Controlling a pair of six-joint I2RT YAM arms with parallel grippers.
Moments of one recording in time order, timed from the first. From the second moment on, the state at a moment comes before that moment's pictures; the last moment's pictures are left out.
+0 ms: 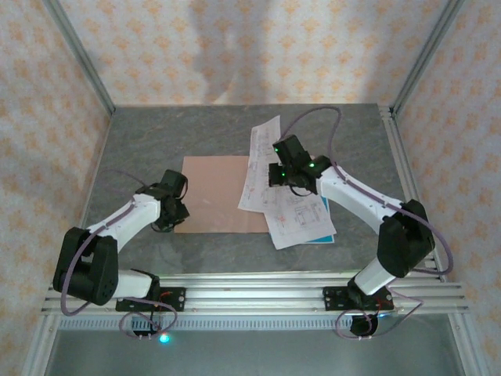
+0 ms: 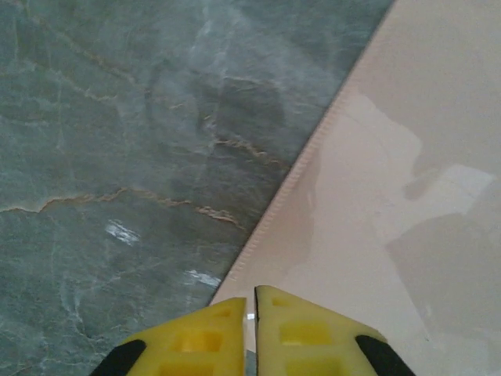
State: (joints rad) left arm -0.19 1.34 0.72 -0.75 -0.13 -0.81; right arm 0.63 1.55 1.21 -0.57 0.06 0.43
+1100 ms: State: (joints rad) left arm -0.07 1.39 0.68 -0.67 -0.07 -0.76; right arm 0.74 1.57 1.16 -0.44 -0.04 0.51
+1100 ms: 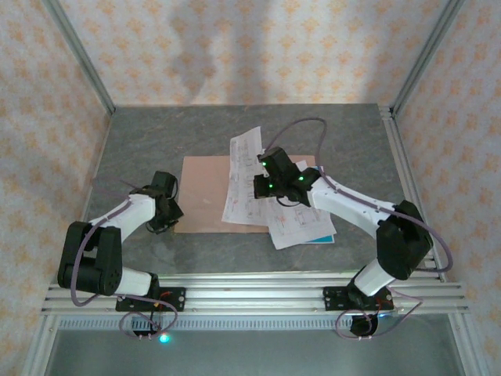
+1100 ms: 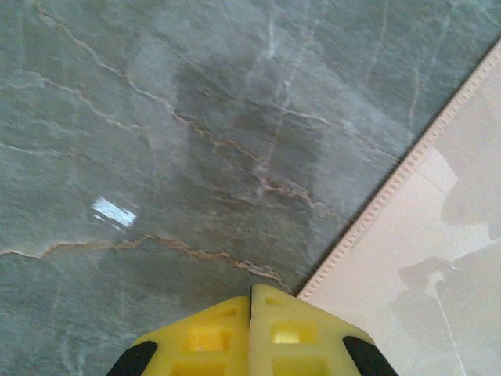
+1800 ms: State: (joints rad) left arm -0.03 1.41 0.69 -0.66 -0.03 -0.74; right arm 0.62 1.77 1.10 -0.18 -0.41 0.50
